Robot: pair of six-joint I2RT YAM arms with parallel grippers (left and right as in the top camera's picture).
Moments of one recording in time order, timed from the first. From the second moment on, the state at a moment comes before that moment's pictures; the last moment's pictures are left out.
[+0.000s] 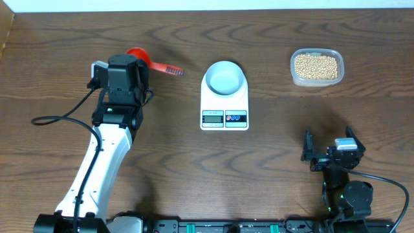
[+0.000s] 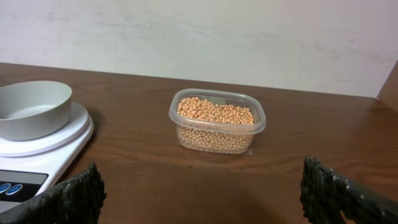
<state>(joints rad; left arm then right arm) -0.08 1.38 0.97 -0.20 -0.19 -1.39 0.10 0.01 0.01 -0.07 0.07 -0.07</state>
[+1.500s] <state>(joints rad) -0.08 1.38 0.97 -0.21 -0.27 -1.41 0.10 0.27 0.01 0.43 -0.02 0.13</state>
